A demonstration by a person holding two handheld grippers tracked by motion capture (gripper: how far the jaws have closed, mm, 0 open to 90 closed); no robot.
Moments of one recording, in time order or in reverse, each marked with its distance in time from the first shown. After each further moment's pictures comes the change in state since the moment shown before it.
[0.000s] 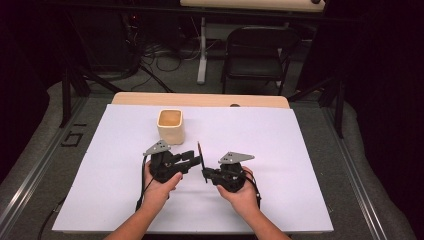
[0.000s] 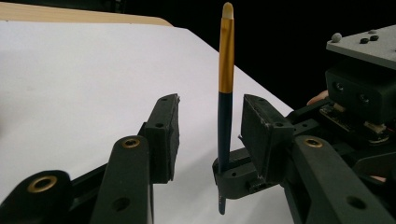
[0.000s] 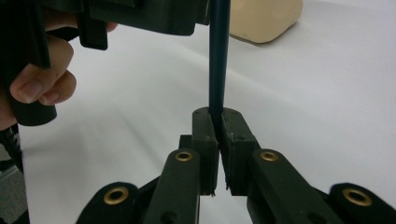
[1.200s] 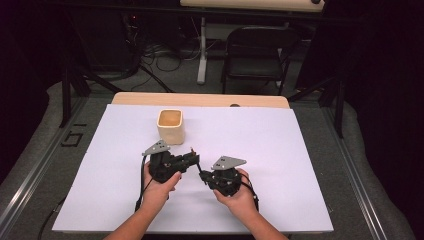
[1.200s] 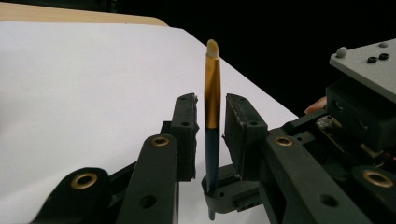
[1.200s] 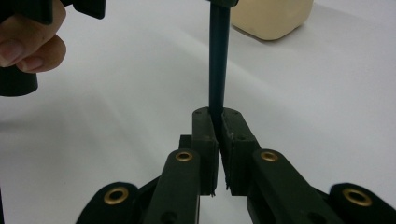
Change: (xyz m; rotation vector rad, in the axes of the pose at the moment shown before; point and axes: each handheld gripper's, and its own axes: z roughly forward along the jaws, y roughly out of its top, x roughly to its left) left arm -0.003 0.002 -0.002 0.002 -0.021 -0.001; right arm 0.015 -0.002 0.006 0.036 -0.045 -0.126
